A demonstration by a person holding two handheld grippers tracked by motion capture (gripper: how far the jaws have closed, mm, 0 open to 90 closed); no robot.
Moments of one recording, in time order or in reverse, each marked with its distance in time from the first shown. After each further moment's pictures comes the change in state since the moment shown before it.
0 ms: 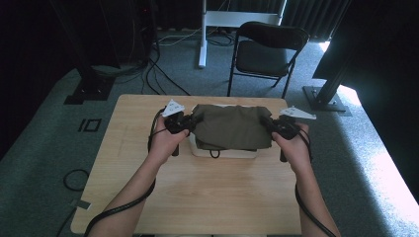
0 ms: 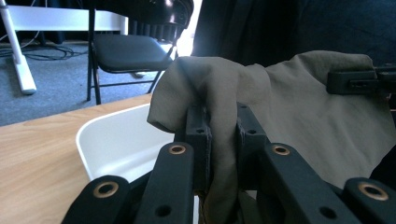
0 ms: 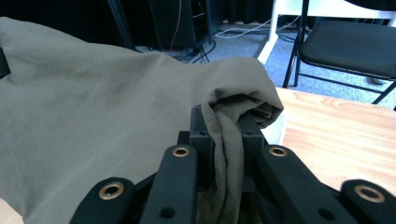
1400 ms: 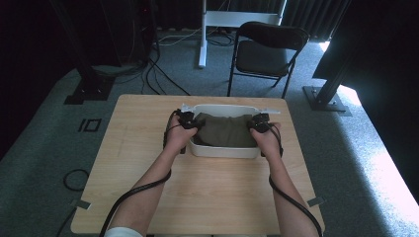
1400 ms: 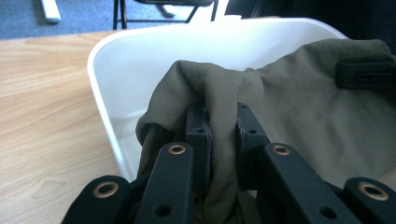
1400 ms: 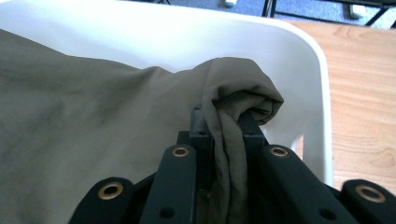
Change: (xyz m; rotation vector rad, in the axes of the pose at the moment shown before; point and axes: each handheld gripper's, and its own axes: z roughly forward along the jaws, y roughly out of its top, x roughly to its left) left arm 0.043 -0.045 0.086 0.239 0.135 -0.086; right arm -0.013 -0.039 0.121 0.227 -0.159 0.055
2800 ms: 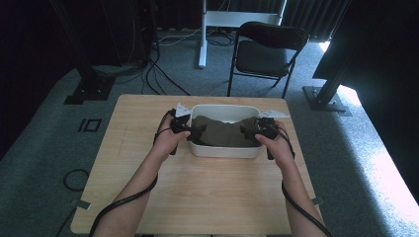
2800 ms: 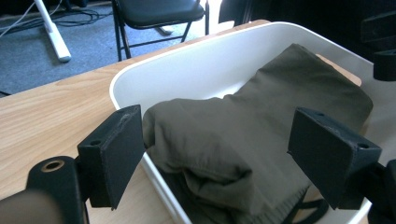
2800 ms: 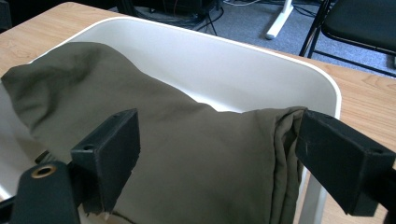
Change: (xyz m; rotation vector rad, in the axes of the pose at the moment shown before) left arm -0.010 0.002 -0.049 -0.055 0.000 0.190; right arm 0.003 -0.002 -0.049 -0.113 0.169 -0.153
